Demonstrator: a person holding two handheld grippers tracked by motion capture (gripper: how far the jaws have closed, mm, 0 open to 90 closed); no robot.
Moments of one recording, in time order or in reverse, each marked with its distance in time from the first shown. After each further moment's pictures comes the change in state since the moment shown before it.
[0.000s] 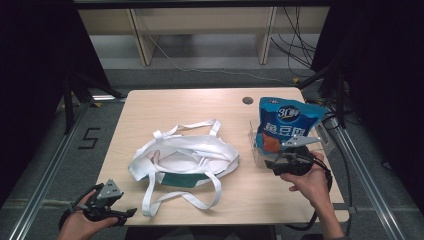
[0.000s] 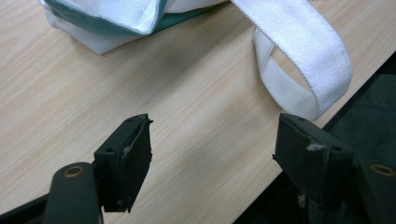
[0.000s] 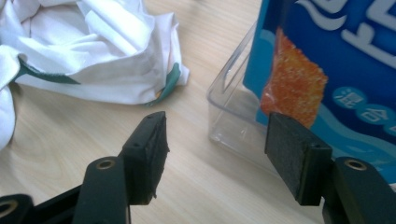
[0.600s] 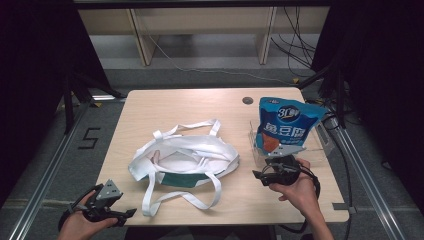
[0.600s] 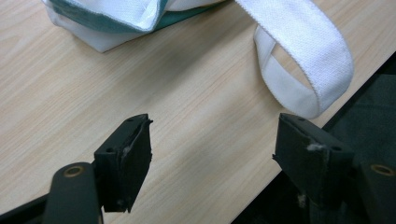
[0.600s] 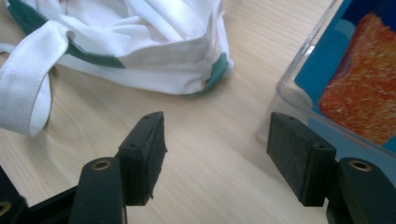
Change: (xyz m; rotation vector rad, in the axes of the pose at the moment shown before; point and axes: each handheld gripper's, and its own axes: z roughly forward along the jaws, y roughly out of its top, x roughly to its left) left arm 0.001 -0.001 -0.002 0.018 0.008 0.018; right arm 0.035 -0.007 0.014 0.026 0.066 -0.051
